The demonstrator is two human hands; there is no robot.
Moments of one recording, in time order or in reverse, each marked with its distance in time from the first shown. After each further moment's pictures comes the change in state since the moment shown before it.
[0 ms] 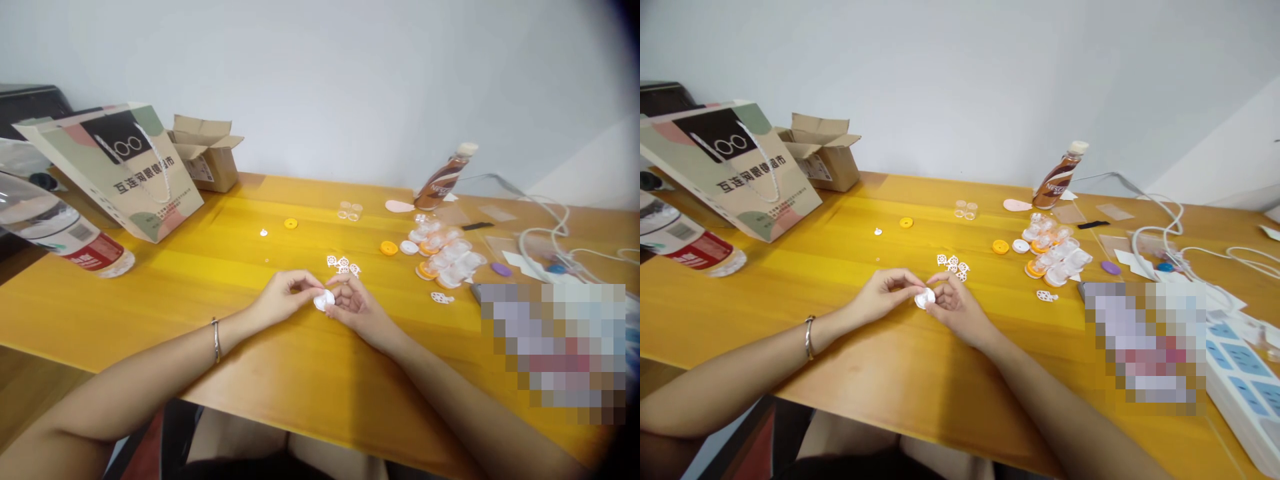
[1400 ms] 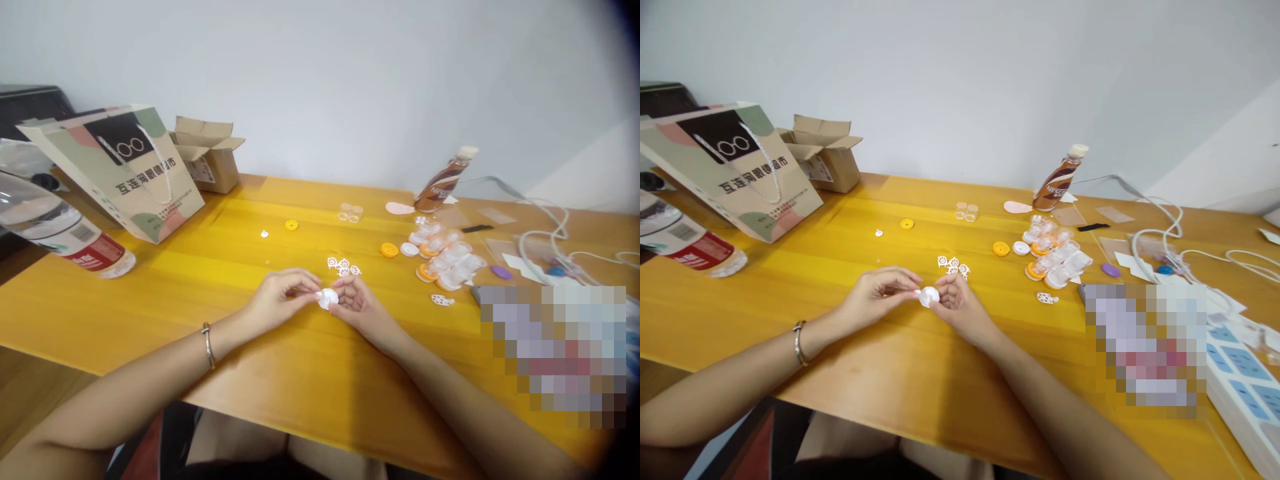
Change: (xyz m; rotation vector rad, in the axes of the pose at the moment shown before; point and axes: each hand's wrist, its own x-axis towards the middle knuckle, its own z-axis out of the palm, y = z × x) left_hand -0.011 0.010 -0.008 0.135 0.056 0.193; right_hand 0.001 0.000 -0.002 -0.030 0.108 0.049
